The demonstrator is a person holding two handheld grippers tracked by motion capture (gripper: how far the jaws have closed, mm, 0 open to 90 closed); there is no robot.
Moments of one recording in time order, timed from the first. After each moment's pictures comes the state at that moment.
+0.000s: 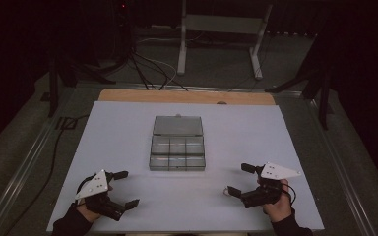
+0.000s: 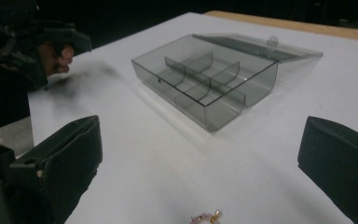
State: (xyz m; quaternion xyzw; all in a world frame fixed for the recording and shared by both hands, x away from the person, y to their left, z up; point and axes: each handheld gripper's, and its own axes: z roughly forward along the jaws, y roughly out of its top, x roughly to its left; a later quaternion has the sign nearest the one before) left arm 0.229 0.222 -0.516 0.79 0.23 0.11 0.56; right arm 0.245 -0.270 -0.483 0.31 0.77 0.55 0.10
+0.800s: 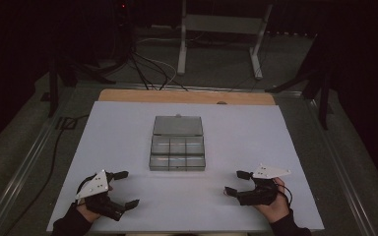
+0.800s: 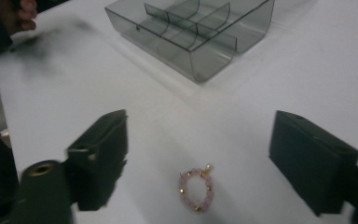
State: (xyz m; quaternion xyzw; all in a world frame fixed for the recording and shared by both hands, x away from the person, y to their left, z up) left arm 0.229 0.222 -0.516 0.79 0.23 0.11 0.56; right arm 0.249 -0.265 -0.499 0.34 0.81 0.47 0.08
